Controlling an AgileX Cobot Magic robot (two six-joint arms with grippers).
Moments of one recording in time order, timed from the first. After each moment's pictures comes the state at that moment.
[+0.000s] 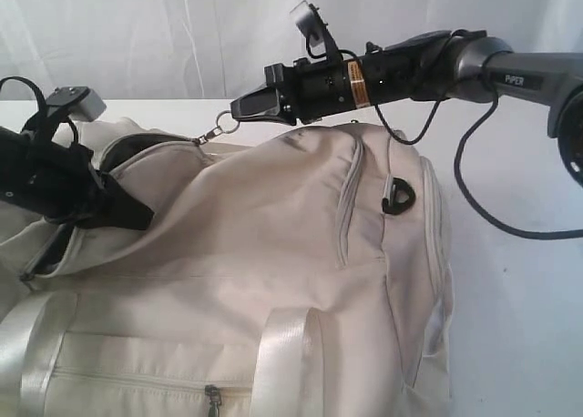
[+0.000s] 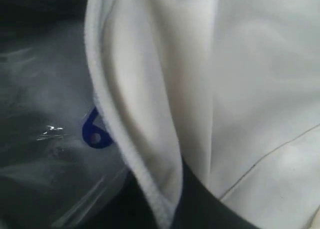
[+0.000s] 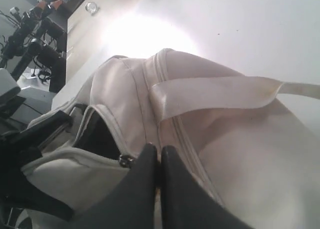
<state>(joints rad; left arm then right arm) -0.13 1.55 -0.92 -0.98 0.82 1.15 0.41 2.31 -1.86 -1.72 -1.13 2.09</state>
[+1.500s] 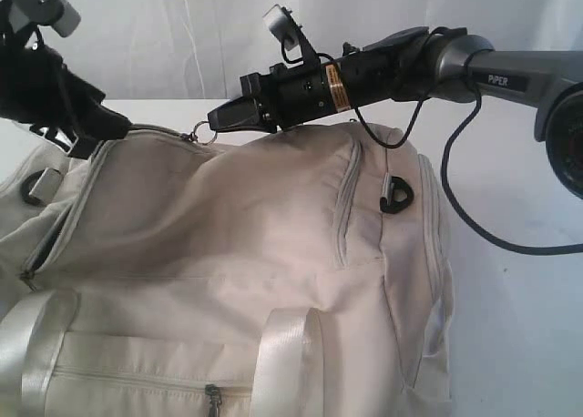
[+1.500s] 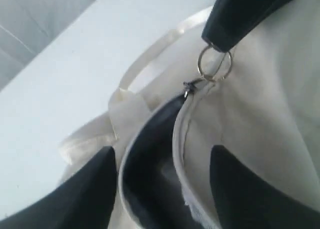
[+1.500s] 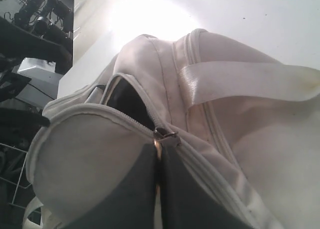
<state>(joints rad) -0.15 1.44 -1.07 -0.81 0.59 1.35 0.47 2.30 -1.86 -1.75 -1.14 2.10</state>
